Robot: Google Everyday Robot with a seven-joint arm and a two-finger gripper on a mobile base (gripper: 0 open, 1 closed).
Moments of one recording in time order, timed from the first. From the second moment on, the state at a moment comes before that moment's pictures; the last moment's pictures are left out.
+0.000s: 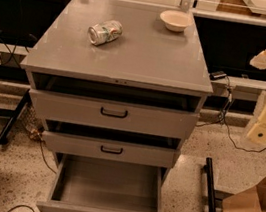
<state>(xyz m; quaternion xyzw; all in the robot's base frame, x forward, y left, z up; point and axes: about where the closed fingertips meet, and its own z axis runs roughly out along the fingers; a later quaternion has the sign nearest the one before) 0.438 -0.216 0.980 -0.60 0.78 -0.04 0.17</state>
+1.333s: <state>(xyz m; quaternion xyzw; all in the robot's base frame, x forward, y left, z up) 0.445 -0.171 0.840 -0.60 0.78 0.09 0.17</state>
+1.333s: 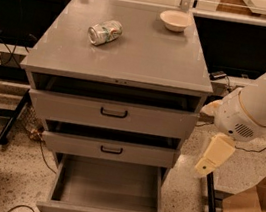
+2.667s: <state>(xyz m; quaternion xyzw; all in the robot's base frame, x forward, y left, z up) 0.394 -0.152 0.585 -0.51 0.84 0.18 0.06</state>
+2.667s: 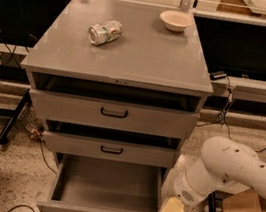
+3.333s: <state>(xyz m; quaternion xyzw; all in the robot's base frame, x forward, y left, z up) 0.391 -0.133 0.513 -0.49 0.84 0.22 0.04</state>
